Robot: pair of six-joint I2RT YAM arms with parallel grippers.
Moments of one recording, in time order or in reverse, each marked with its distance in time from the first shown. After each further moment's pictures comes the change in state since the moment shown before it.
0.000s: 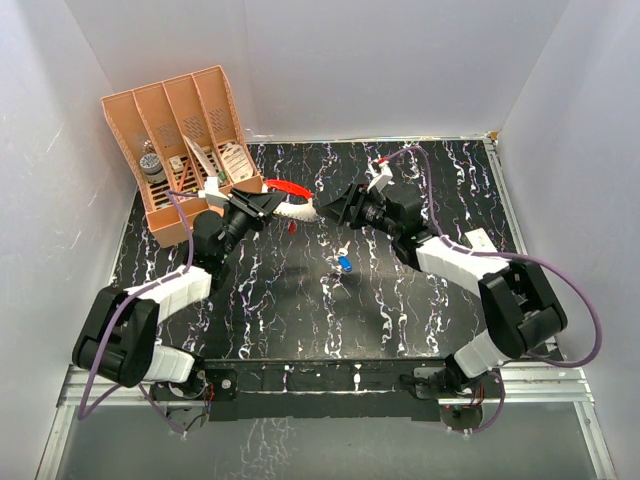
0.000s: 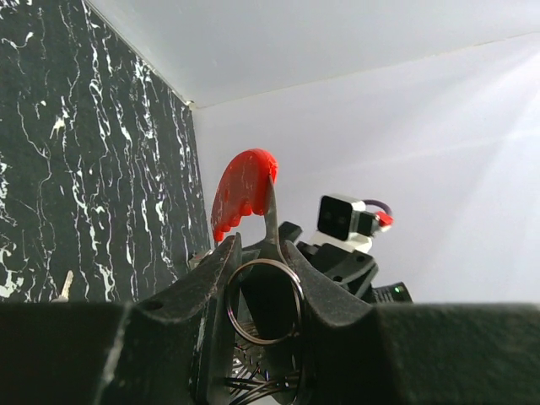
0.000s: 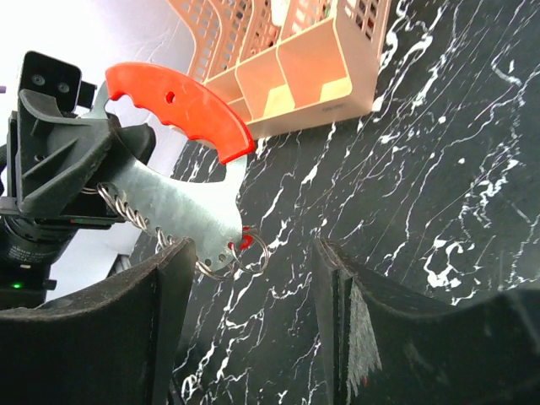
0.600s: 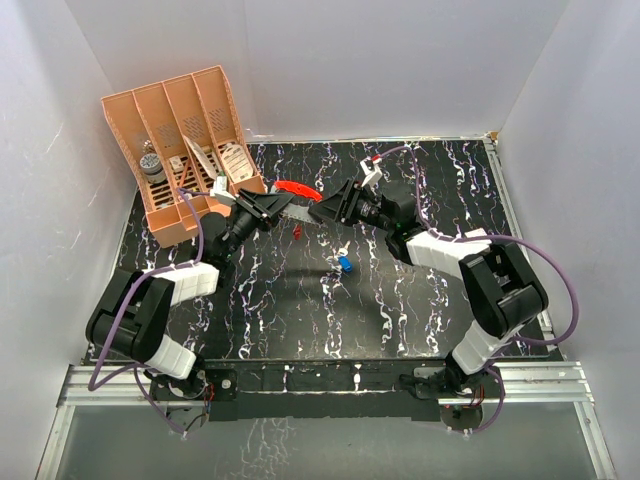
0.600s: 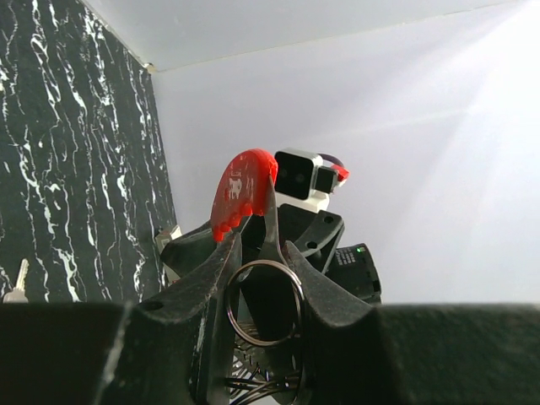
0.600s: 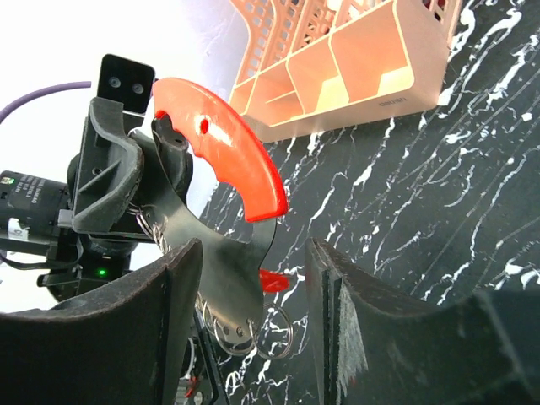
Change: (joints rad) left arm 0.001 0.148 0.001 0.217 0.106 -0.102; right arm -0.013 0.157 0.050 0.162 -0.154 0.170
